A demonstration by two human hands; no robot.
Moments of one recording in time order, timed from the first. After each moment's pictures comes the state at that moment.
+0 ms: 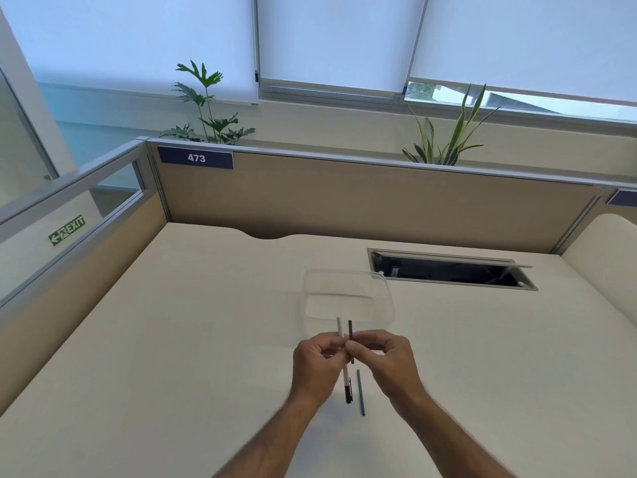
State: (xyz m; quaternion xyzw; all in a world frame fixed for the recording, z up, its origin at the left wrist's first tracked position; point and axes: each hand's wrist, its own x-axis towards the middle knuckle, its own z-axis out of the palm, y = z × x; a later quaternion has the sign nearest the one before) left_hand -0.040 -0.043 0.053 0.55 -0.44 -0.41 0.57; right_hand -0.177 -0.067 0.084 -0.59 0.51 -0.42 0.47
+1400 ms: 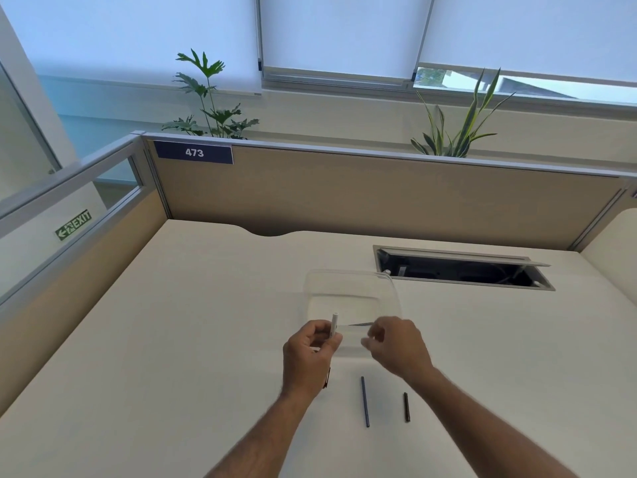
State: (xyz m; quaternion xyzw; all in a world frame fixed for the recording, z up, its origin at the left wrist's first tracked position) left_hand -0.023 -0.073 0.040 0.63 -0.43 -0.32 0.57; right_hand -0.186 -0.144 0.063 -0.75 0.61 -0.14 0.19
